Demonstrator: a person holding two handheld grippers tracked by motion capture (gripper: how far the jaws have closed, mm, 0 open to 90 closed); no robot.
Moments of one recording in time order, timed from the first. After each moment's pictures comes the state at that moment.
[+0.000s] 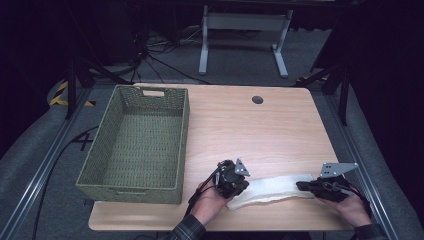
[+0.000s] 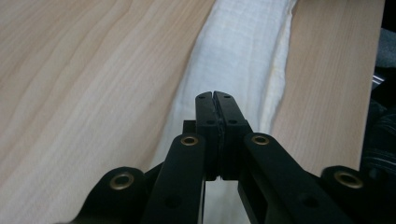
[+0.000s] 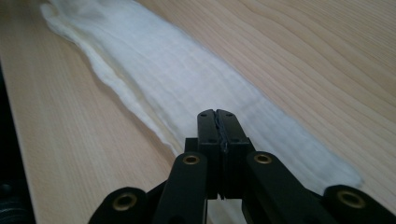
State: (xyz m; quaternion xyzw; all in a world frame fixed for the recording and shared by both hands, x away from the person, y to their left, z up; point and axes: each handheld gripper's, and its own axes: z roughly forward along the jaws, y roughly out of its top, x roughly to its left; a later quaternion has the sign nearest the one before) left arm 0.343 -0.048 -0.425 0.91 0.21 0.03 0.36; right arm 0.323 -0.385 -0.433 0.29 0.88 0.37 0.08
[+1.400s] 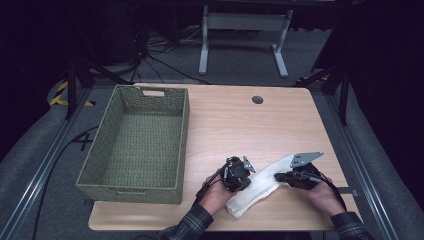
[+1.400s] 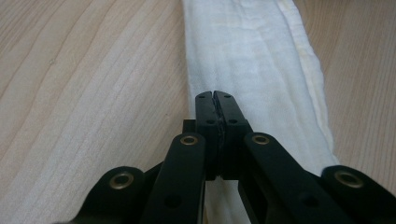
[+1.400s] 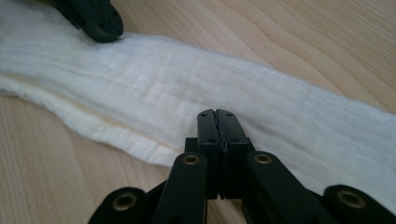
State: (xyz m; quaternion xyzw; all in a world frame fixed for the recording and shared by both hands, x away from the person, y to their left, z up) left arm 0.365 -0.066 -0.450 0.93 0.21 0.02 0.32; right arm 0.366 -0.325 -0.449 0.28 0.90 0.34 0.08
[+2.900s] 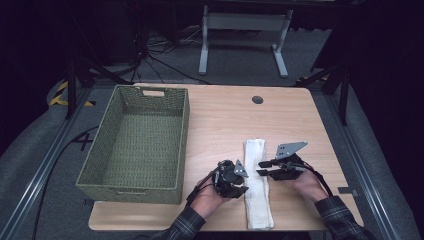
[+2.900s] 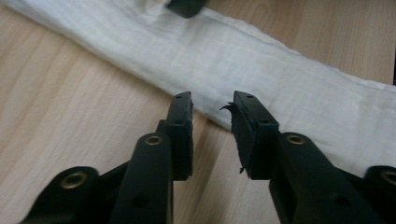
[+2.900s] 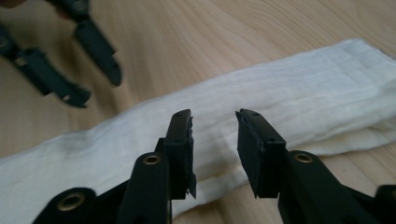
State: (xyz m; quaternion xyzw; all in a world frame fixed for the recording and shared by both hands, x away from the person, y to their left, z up) left arm 0.350 -0.036 -0.439 0.92 0.19 0.02 0.35; right arm 0.390 -0.283 -0.439 0.20 0.90 0.39 0.06
